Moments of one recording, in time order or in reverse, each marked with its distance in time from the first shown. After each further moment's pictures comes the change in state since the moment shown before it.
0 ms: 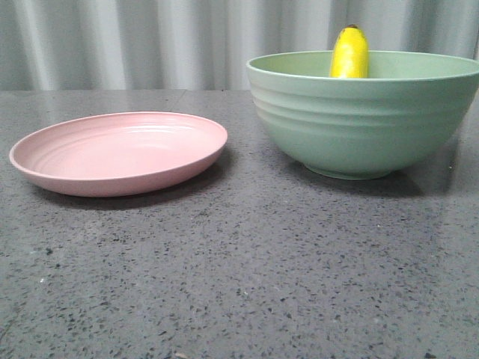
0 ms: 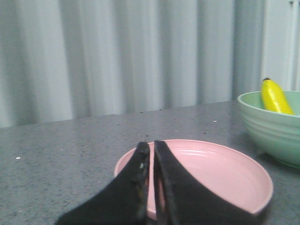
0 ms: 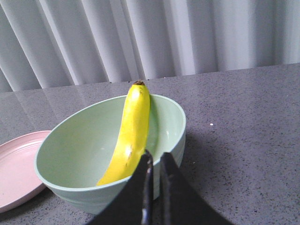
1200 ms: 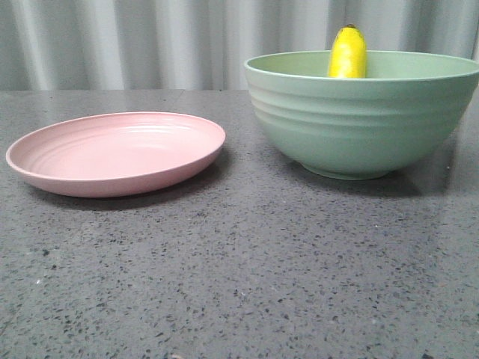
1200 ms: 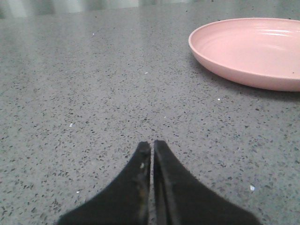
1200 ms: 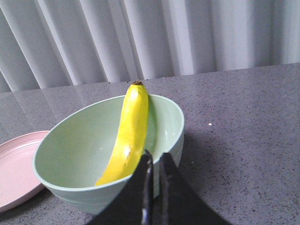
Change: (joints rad) left arm 0.314 -0.505 0.000 0.057 0.883 0.000; right arm 0.000 0.000 0.001 -0.002 0.000 0.000
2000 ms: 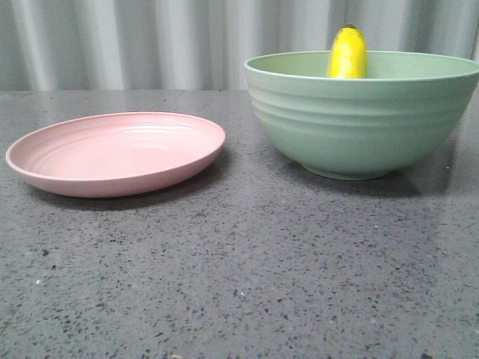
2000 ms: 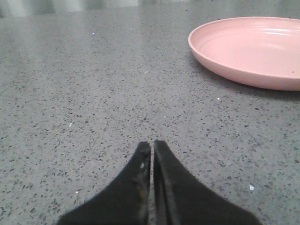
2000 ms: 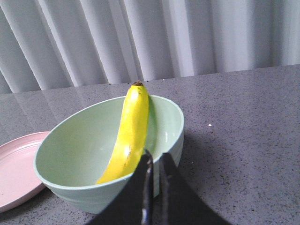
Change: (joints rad) left arm 0.000 0.000 0.000 0.000 0.002 0.000; right arm -0.003 -0.024 0.019 0.000 -0.007 -0.001
